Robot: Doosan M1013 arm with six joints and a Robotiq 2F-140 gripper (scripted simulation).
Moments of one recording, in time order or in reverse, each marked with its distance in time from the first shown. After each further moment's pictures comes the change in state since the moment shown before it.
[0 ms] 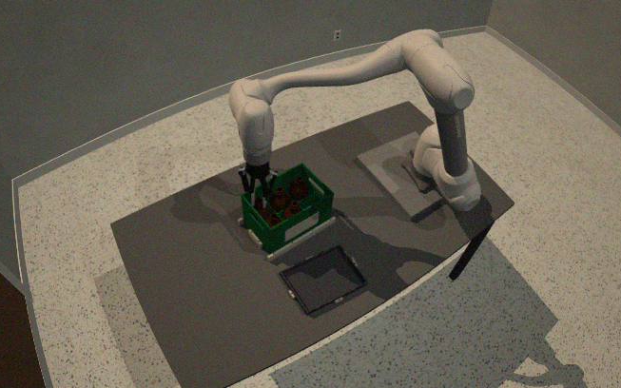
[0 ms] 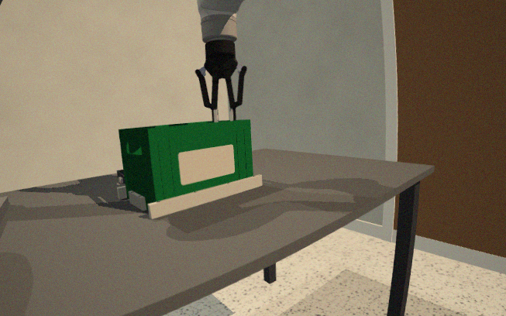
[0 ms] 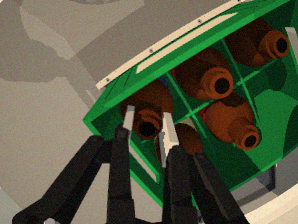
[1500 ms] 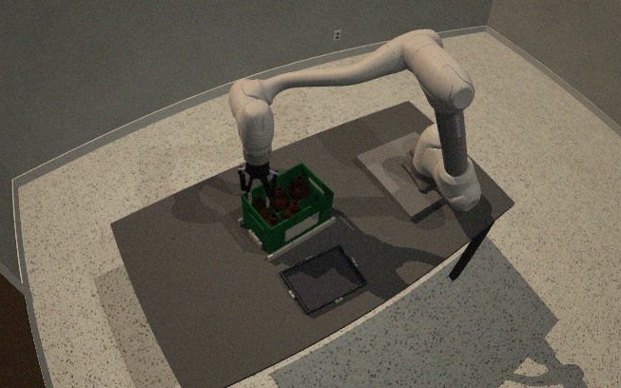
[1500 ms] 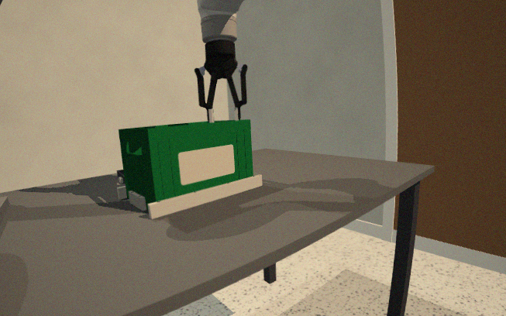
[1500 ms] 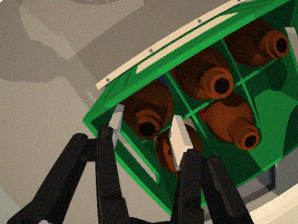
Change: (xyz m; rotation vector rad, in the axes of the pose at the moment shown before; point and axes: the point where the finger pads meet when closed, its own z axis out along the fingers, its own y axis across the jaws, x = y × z) arm 0.000 0.000 0.000 0.000 0.000 0.000
